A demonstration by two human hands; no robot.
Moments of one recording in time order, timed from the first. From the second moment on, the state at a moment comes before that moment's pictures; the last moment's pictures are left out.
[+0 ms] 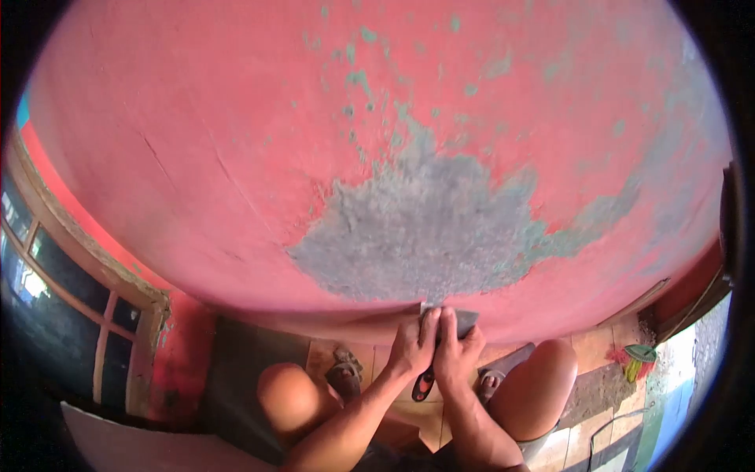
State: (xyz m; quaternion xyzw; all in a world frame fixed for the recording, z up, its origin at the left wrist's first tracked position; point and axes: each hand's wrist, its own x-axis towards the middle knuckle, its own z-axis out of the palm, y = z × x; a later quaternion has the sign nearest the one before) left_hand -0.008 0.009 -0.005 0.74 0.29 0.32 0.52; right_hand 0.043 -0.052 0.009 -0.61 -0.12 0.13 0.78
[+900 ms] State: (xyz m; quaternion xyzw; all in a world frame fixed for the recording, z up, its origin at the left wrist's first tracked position) left_hand -0.008 0.013 0.005 0.73 0.22 0.37 0.53; right_hand 0.047 -0.043 -0.010 -0.57 -0.16 0.13 0.80
